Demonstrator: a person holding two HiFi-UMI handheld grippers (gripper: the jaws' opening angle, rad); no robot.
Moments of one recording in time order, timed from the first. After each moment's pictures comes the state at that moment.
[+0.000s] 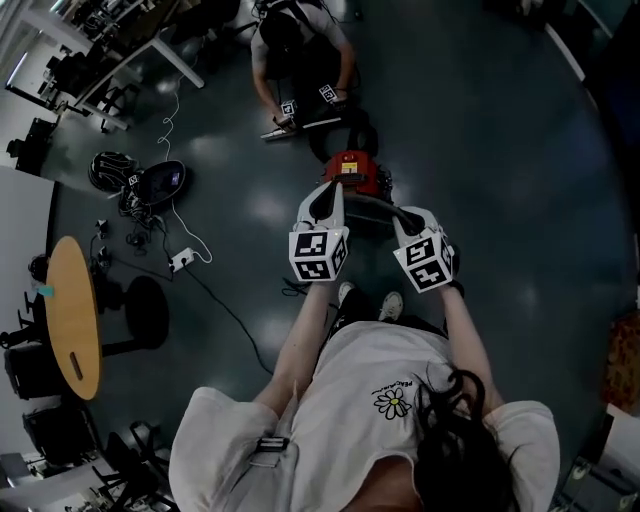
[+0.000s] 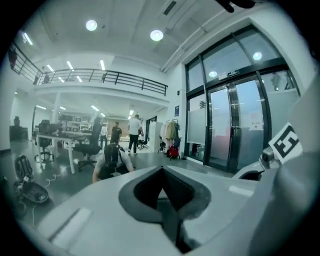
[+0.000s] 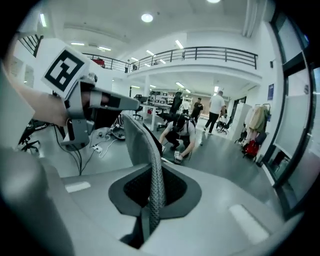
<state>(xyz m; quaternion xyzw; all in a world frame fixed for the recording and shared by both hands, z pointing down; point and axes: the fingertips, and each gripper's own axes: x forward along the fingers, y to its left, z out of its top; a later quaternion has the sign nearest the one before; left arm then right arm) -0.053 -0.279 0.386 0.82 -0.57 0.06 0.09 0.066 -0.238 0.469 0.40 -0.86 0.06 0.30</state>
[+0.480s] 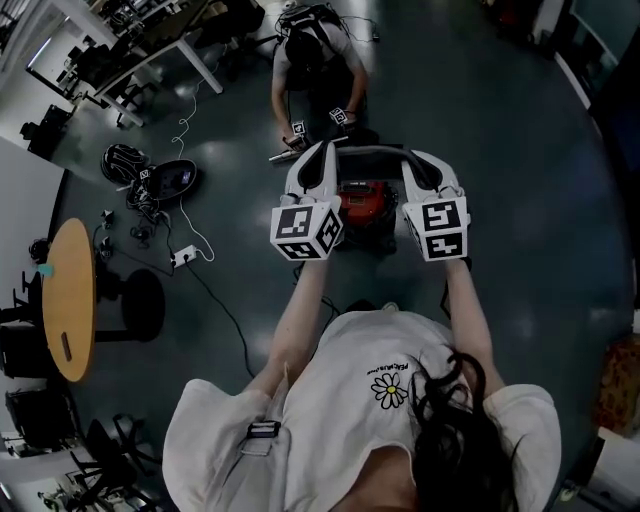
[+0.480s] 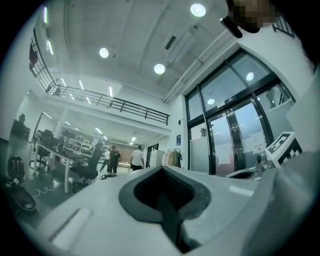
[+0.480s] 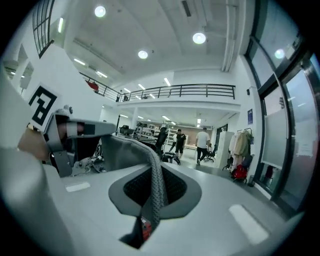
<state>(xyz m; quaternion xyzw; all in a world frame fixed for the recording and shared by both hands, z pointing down) -0.062 -0.254 0.239 0.81 -0.58 -0.09 -0.01 0.073 -0.264 0.290 0.48 -0.87 -0.04 0.12</state>
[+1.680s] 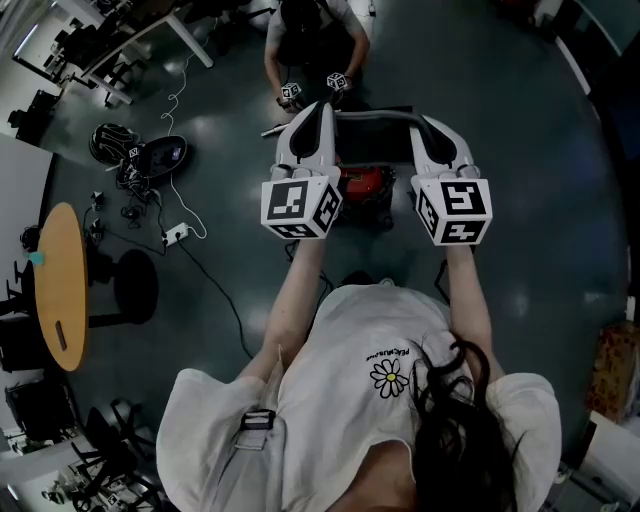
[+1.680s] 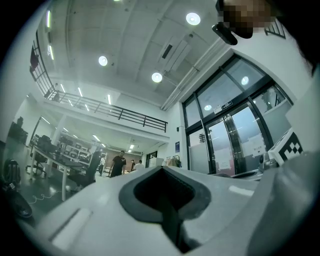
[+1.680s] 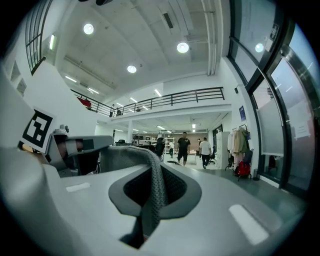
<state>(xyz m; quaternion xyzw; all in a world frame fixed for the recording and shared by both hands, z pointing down) -0.066 -0.252 0.202 0.81 -0.57 -0.12 -0.05 0.075 -0.261 0.248 0.50 -0.87 -0.01 0.03</state>
